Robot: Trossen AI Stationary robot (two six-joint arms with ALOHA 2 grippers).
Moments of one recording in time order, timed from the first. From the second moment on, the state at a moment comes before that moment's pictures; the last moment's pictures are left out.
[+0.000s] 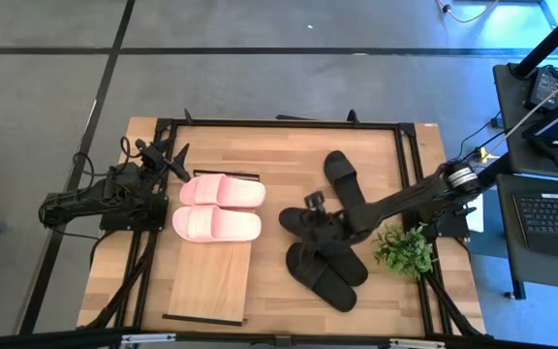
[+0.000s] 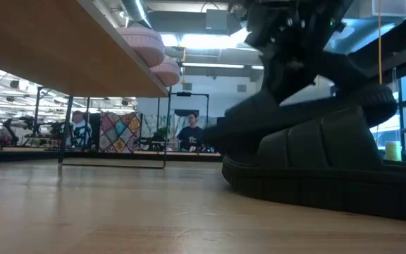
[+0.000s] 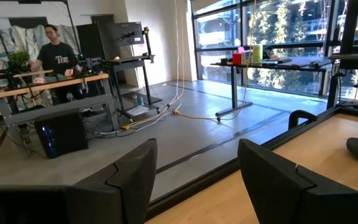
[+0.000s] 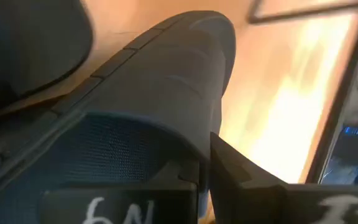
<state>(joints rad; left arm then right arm) 0.17 0.00 0.21 -0.18 -0.87 0.11 0.32 1.74 1.20 -0.68 0.54 -0.30</state>
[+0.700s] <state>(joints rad) 0.17 0.00 0.21 -0.21 -0.87 0.09 0.33 1.99 1.47 -0.62 0.55 -0.68</state>
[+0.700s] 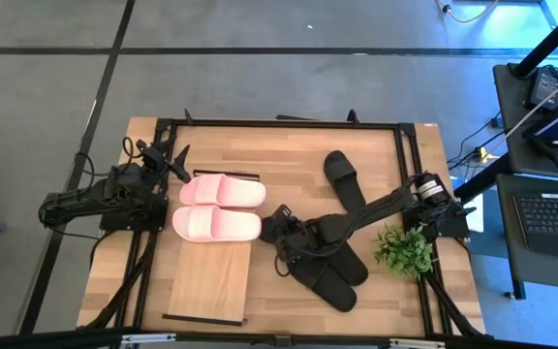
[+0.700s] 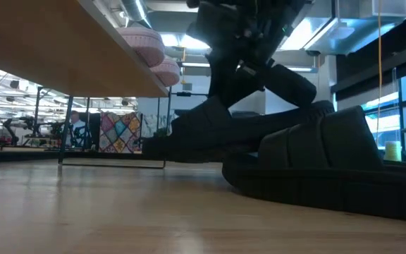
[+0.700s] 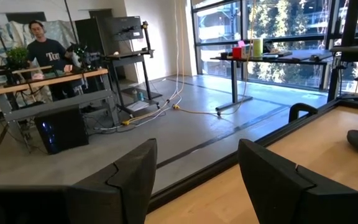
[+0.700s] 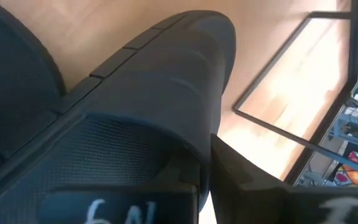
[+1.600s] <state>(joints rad) 0.17 0.00 0.21 -0.21 -0.87 0.09 0.33 1.99 1.47 -0.60 0.55 -0.68</state>
